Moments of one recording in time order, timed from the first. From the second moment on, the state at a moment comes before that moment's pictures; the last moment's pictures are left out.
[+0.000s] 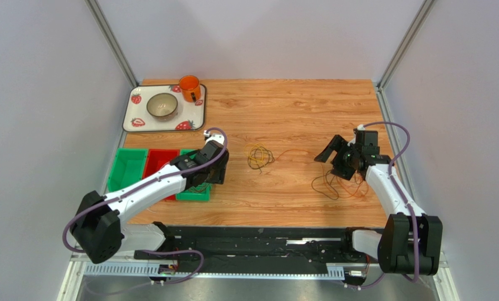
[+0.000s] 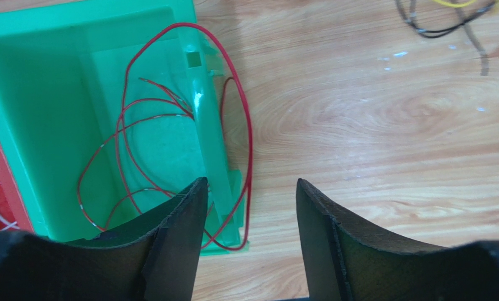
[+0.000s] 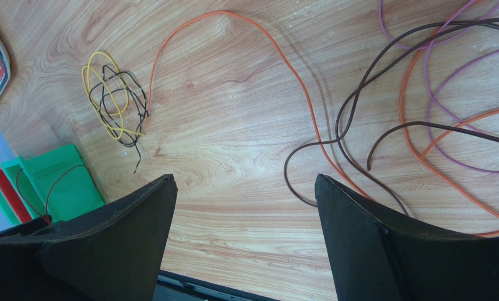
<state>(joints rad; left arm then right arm) -0.73 1.23 0.84 -0.60 -0.33 -0.46 -0.04 1.19 0.74 -0.47 -0.33 0.59</state>
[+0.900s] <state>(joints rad) -0.79 1.35 0.91 -0.65 -0.57 -0.44 -0.04 1.19 0.73 -0.47 -0.33 0.58</state>
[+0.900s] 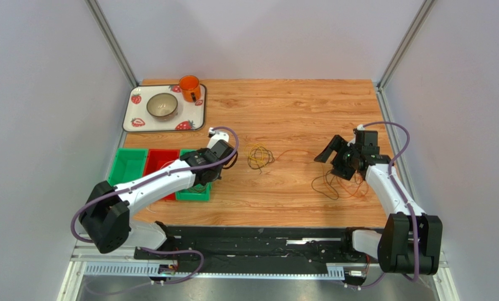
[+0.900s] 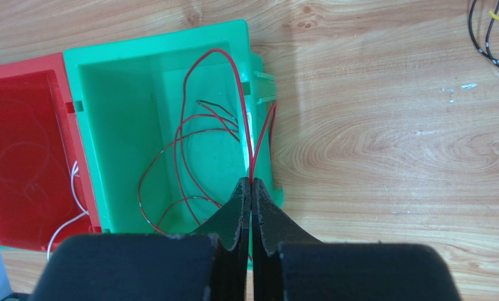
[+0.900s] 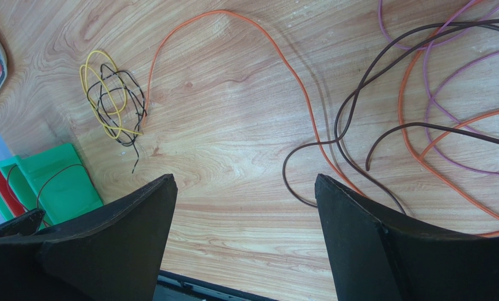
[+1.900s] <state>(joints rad) -0.71 1.29 0.98 -0.90 -0.78 -0.62 -0.04 1.19 0.74 -0.49 -0.33 0.57</state>
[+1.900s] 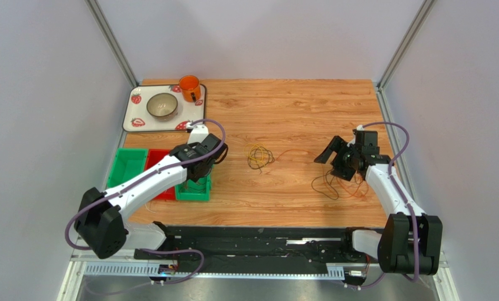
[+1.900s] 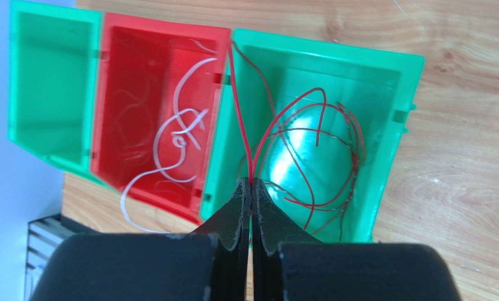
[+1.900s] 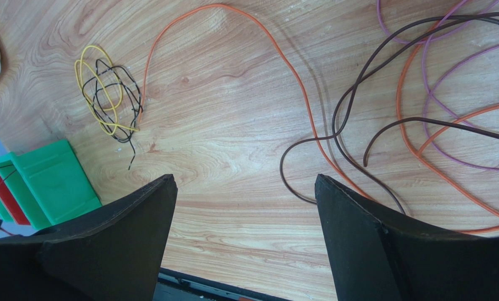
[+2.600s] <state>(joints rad) -0.70 1.32 0.97 -0.74 -0.53 -0.54 -0.04 1.18 0.74 -0.49 -0.33 0.57</state>
